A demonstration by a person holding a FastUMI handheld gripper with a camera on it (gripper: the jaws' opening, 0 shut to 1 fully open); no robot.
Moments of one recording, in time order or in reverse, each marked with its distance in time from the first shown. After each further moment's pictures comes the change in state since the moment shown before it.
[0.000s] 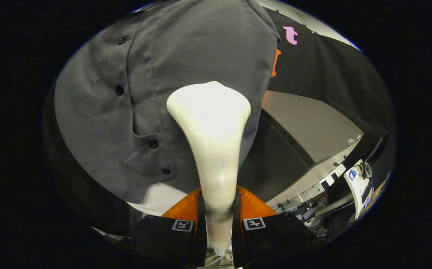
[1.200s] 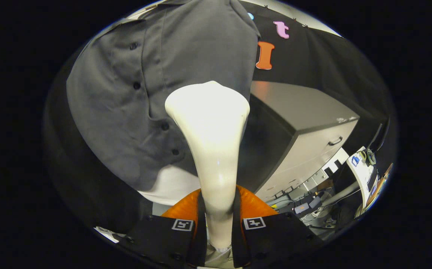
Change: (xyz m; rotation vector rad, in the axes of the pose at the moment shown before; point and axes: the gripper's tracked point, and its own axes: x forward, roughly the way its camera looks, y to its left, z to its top) arm -0.076 0.001 0.006 0.066 -0.051 0.029
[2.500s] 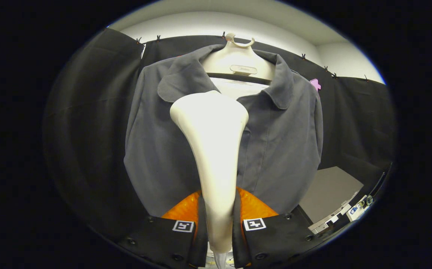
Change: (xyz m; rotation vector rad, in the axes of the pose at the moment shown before) arm -0.046 0.181 0.194 -0.175 -0.399 0.114
